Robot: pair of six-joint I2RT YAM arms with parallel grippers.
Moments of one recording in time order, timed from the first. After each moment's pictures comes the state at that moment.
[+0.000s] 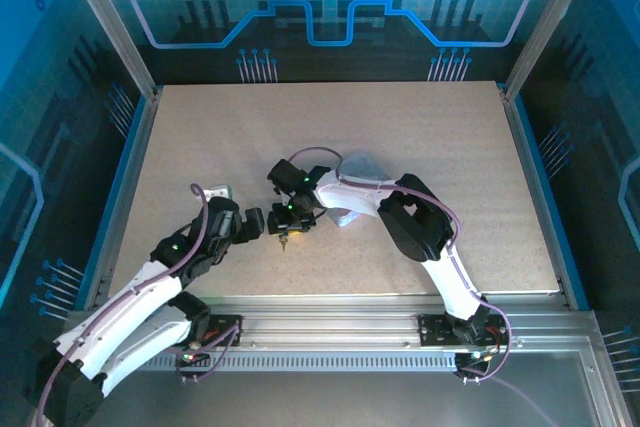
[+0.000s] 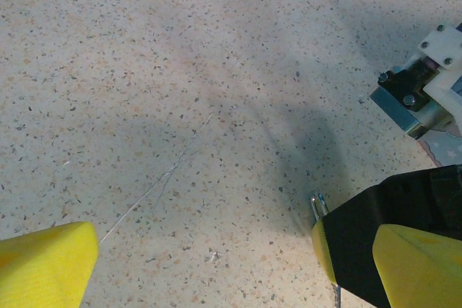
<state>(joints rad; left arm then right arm) -0.49 0.75 0.52 -0.57 -0.32 -0.62 0.90 2.20 1.64 -0.68 -0.31 0.71</state>
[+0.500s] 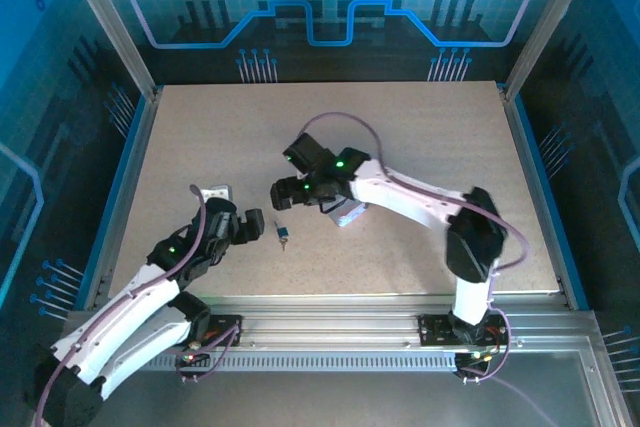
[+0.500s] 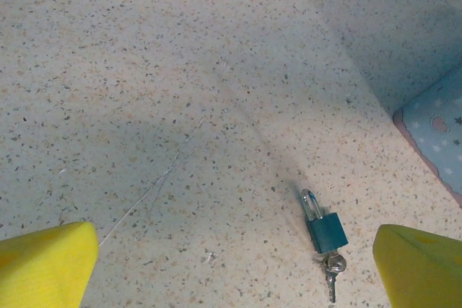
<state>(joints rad) -0.49 0.74 0.52 -0.57 -0.30 -0.57 0.90 1.80 1.58 -0.76 -0.03 0.61</state>
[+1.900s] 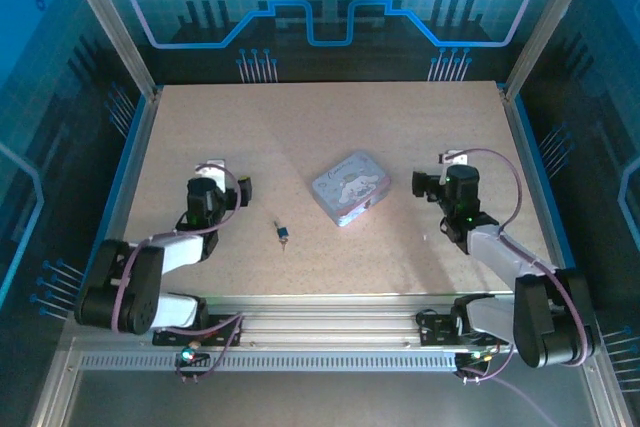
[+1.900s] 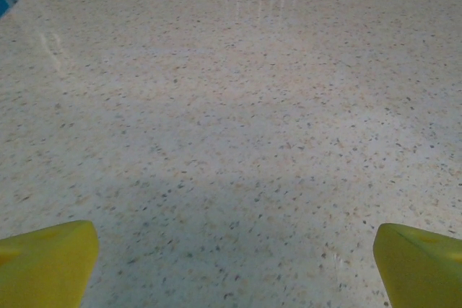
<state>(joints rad) -0.09 1.38 0.32 0.65 -0.14 -0.08 0.12 1.19 0.47 0.22 0.18 0.08</state>
